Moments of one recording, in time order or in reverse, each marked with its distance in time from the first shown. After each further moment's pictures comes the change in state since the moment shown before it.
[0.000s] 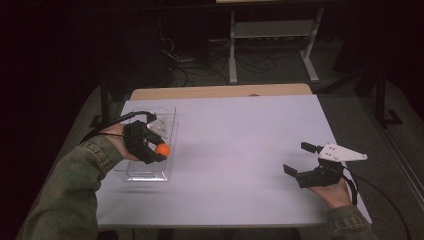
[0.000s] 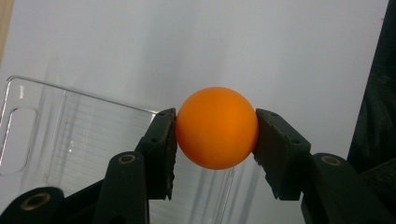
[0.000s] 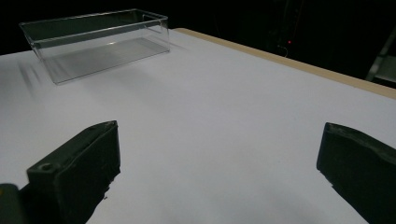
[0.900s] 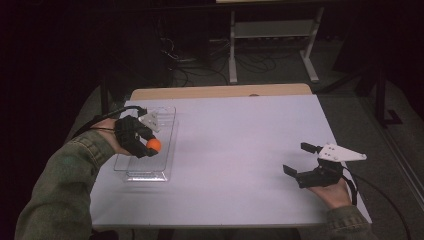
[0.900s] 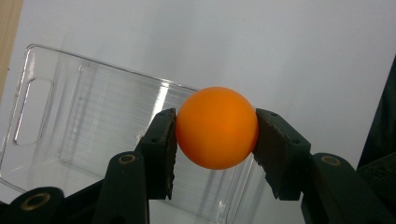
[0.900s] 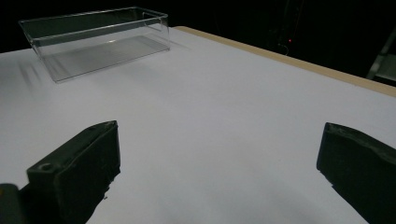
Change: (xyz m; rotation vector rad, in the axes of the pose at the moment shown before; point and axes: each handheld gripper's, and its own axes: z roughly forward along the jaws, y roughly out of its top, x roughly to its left) left arm 0.018 -0.017 -0.002 0.034 0.006 -0.033; right arm 0.000 -0.001 0.001 0.005 0.001 -0.002
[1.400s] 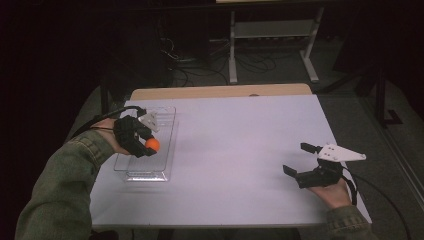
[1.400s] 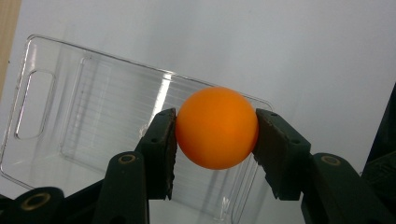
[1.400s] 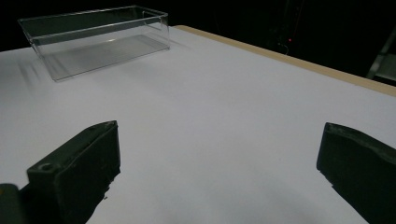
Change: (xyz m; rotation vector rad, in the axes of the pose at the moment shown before) left arm 0.003 -0.004 0.002 0.012 0.009 -0.010; right arm 0.000 0.000 0.000 0.004 0.000 -0.001
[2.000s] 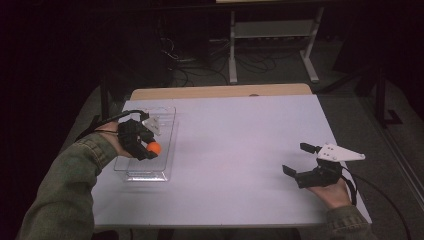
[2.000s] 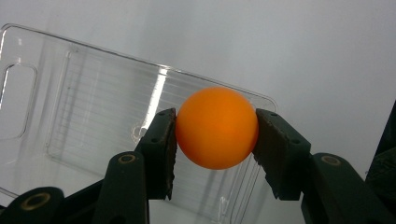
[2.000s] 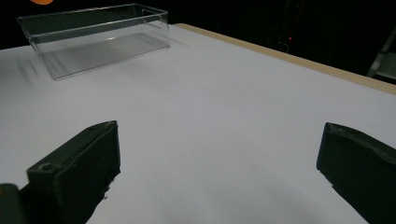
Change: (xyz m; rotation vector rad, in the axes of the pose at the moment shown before) left arm 0.001 -0.003 0.017 0.021 -0.020 0.001; right arm 0.000 0.000 0.001 0.007 -0.001 -0.004
